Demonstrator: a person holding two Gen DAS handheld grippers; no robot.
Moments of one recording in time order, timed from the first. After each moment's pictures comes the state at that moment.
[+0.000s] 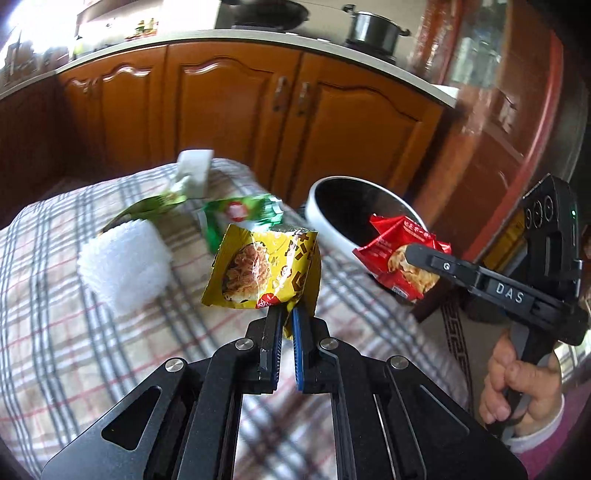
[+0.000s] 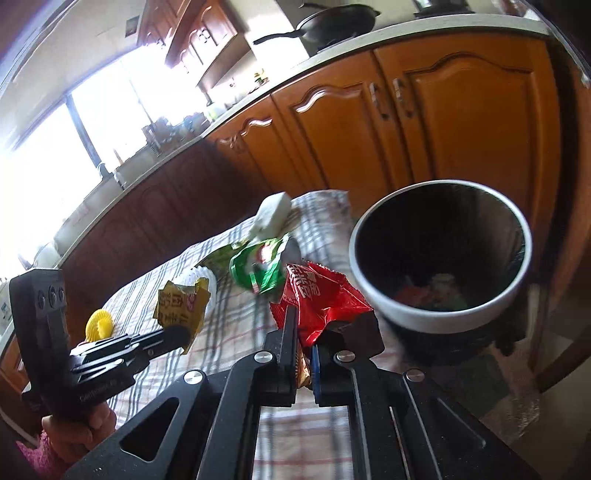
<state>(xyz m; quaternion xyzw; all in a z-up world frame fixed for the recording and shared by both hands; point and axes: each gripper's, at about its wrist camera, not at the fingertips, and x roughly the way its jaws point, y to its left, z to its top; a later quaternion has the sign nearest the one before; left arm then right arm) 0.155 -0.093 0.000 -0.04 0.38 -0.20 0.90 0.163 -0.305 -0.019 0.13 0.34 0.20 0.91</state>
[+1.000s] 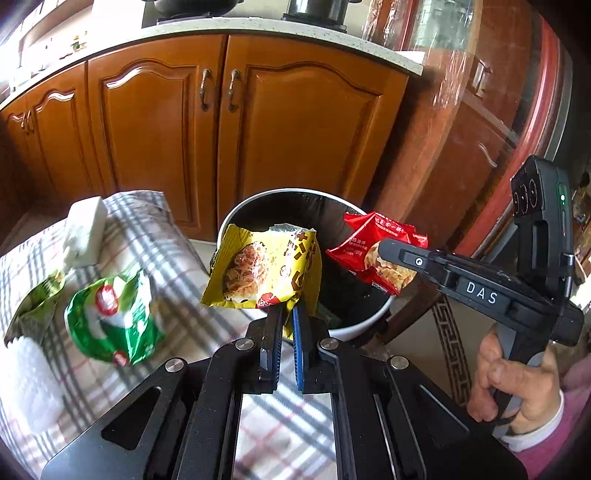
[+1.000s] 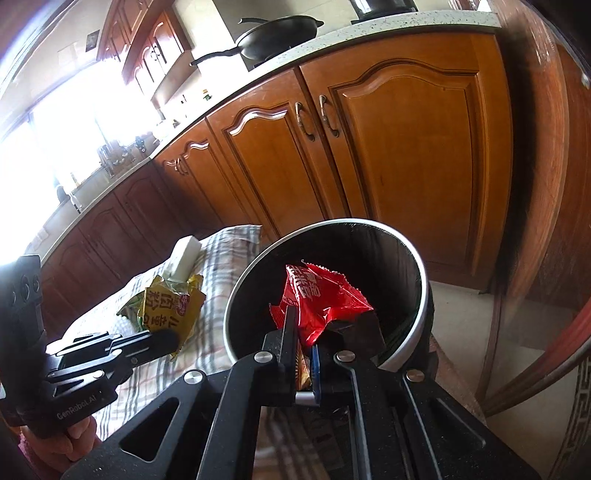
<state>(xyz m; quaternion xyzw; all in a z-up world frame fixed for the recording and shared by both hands) 0.236 -0.206 0.006 0.01 0.39 -0.27 0.88 0.219 -0.392 -0.017 0.13 0.34 0.12 0.92</state>
